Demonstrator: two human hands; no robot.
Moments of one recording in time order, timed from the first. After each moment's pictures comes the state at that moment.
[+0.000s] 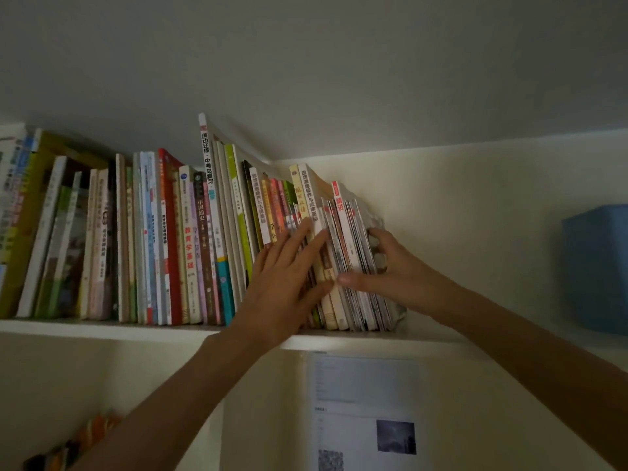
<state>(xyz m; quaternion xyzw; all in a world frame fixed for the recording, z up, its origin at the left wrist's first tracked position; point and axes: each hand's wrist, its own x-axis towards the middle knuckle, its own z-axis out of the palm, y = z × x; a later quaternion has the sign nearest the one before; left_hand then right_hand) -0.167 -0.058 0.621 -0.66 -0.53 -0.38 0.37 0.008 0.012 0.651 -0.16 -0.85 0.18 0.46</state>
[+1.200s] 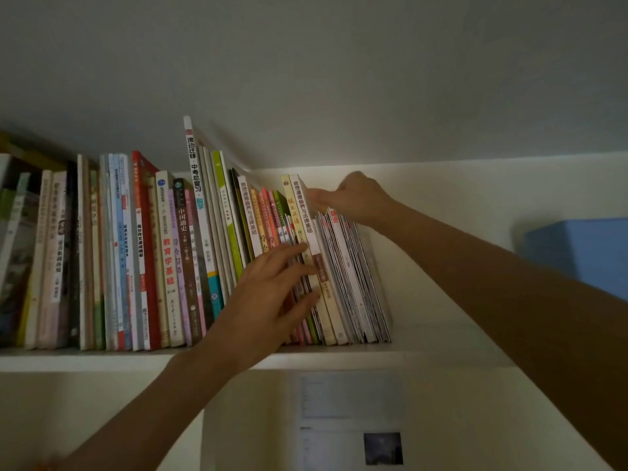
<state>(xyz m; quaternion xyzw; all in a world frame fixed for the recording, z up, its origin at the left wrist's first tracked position) -0.195 -0.060 0.625 -0.73 -0.40 -0.40 0.38 -0.042 0.003 0.758 -0.34 -0.80 -0.04 0.50</state>
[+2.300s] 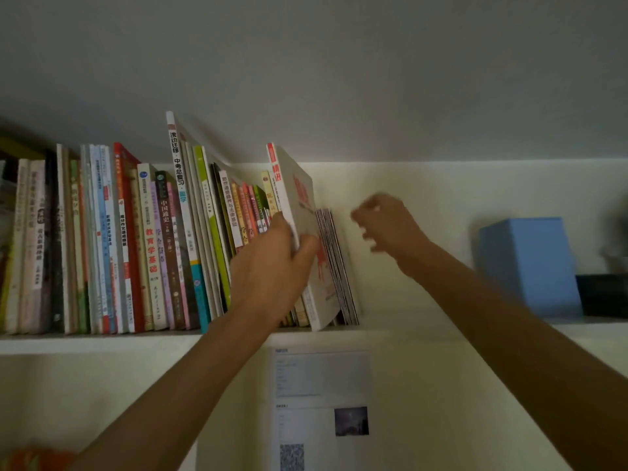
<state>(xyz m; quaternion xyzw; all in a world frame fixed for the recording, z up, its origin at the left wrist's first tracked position) -0.123 -0.100 0.645 -0.61 -0.49 -0.56 0.26 0.021 -0.022 0.699 -0.30 -0.73 0.11 0.61</state>
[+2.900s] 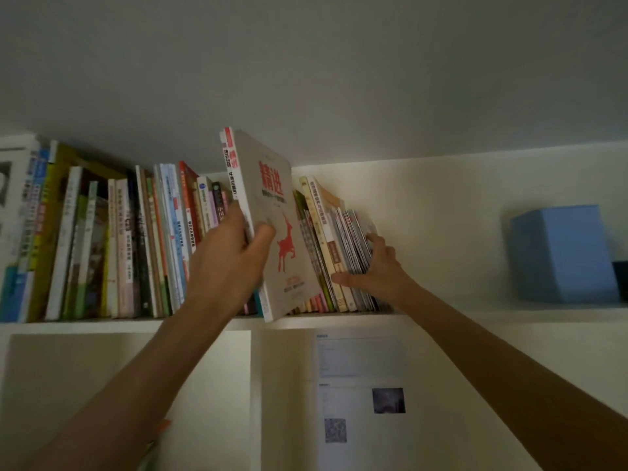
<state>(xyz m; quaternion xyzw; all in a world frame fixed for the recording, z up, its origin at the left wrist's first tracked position) -0.180 -0.179 0.639 -0.59 -0.47 -0.61 0.23 -0.020 -0.007 0.637 -0.33 -0.79 0.13 0.49</state>
